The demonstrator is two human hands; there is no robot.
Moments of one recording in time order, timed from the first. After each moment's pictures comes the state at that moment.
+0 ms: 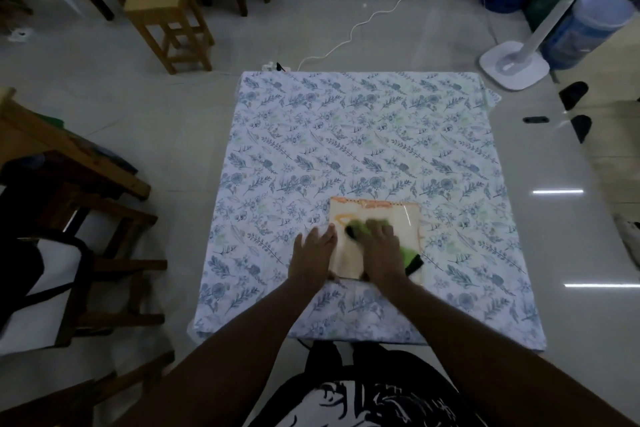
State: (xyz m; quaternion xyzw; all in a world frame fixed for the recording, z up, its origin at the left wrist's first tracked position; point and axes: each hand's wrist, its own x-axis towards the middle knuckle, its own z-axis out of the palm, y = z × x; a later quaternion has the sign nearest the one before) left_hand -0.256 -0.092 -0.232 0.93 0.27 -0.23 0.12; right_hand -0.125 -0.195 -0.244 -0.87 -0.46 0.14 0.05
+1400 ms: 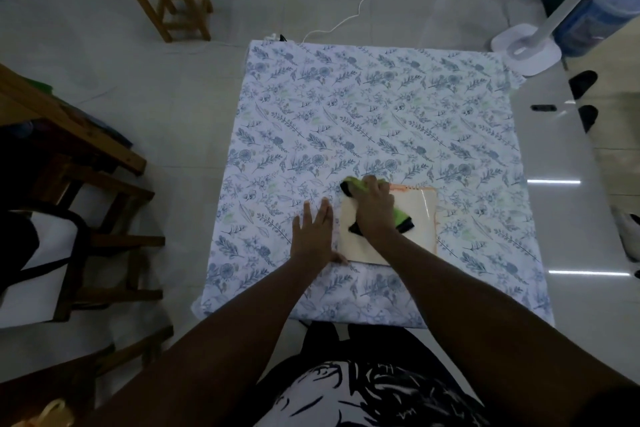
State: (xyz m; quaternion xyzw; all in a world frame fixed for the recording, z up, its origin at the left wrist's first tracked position) left_hand -0.267 -0.071 -0.246 0.89 0.34 -0.23 0.19; right_hand -0.125 -0.124 -0.240 -0.87 -0.46 0.15 0.06
